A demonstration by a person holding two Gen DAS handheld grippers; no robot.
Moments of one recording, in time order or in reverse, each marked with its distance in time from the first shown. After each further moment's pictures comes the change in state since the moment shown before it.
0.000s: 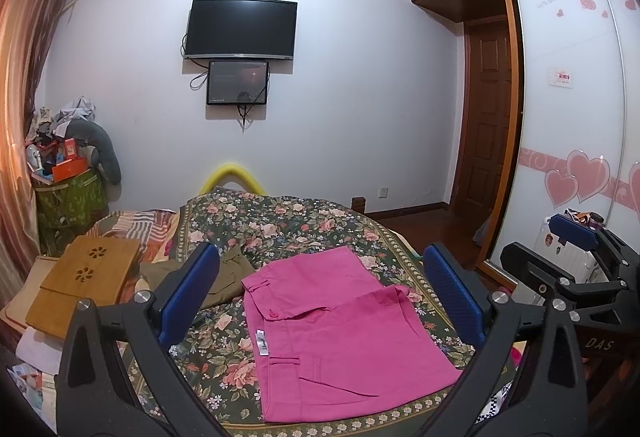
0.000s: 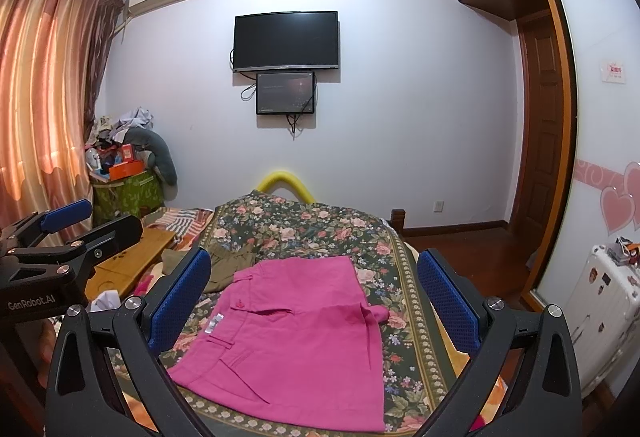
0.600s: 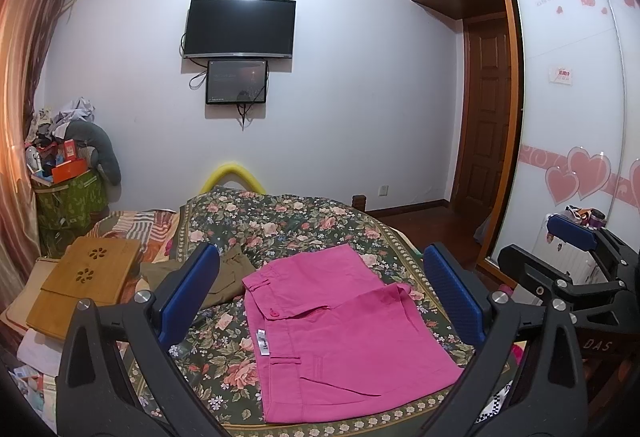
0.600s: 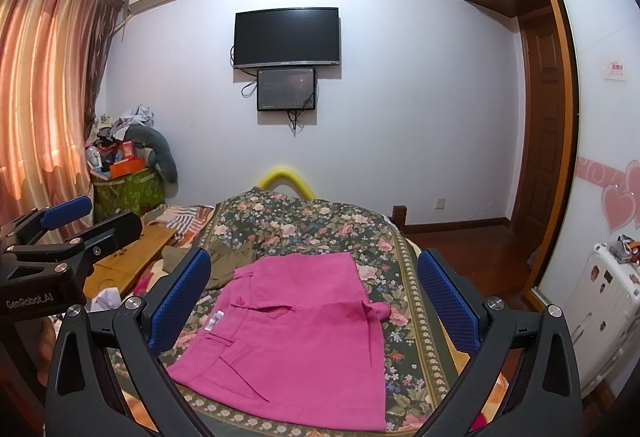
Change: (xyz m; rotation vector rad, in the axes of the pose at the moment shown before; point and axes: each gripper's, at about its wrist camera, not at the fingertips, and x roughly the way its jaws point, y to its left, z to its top) left arm 0.003 -0.001 -0.003 0.008 0.007 0.001; right arm 0.004 0.002 -0.003 -0.001 0.012 0.003
